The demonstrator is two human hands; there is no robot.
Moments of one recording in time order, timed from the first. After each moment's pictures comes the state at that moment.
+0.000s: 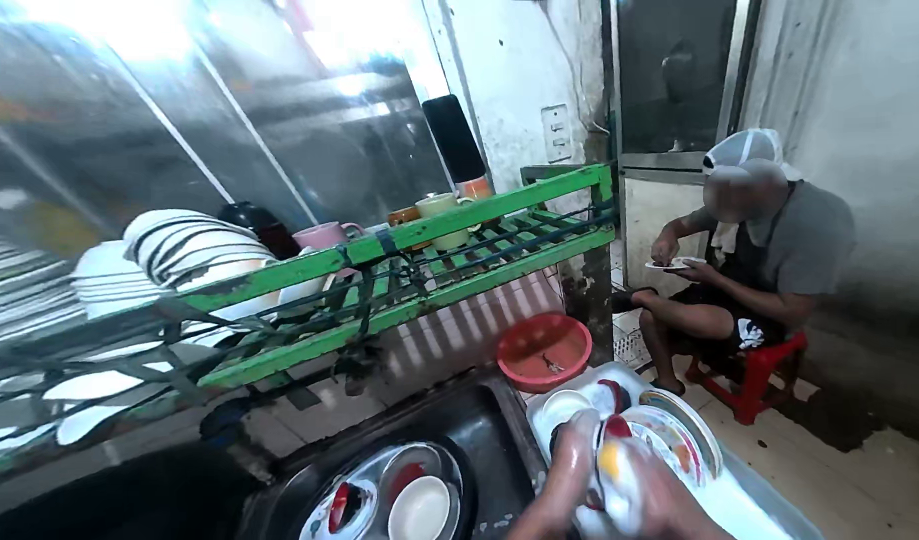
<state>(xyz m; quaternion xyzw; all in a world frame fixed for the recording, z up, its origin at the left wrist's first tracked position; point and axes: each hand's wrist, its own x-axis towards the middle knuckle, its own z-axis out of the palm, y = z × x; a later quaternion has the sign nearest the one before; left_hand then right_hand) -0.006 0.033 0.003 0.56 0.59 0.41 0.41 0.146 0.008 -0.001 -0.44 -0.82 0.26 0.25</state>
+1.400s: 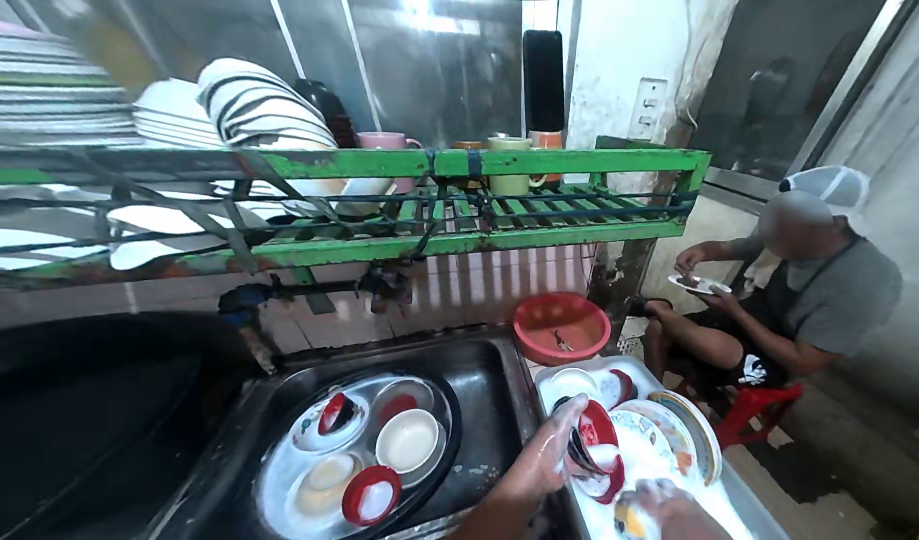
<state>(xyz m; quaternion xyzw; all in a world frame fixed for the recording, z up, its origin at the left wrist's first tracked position) -0.033 0.010 -0.021 0.25 0.46 0.50 0.68 0.186 0.004 -0.037 -0.42 -0.88 0.18 -0.14</state>
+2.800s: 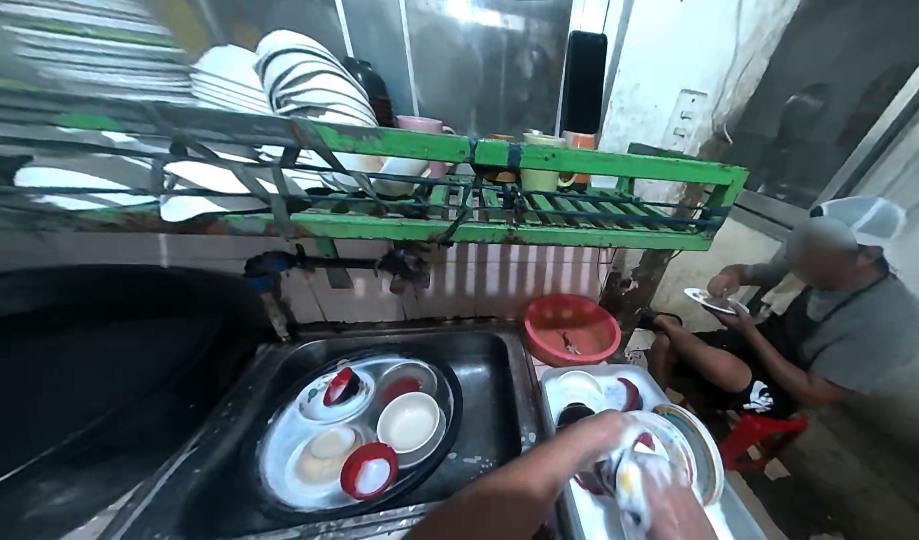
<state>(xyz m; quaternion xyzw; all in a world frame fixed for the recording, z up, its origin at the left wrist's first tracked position) -0.001 0.043 0.011 0.58 0.54 0.27 0.54 0.164 -0.005 -0.012 -0.40 -0.89 0.10 0.20</state>
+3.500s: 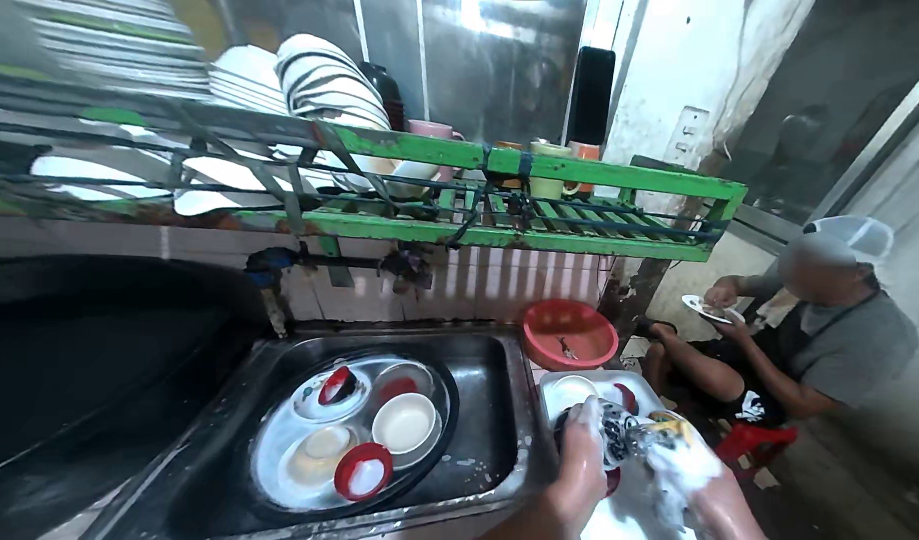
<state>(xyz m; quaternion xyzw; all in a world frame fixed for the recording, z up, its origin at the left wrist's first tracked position) 0.019 0.018 -0.001 0.23 0.53 0.65 0.50 0.168 0.024 0.021 -0.59 -0.62 0.38 0.35</state>
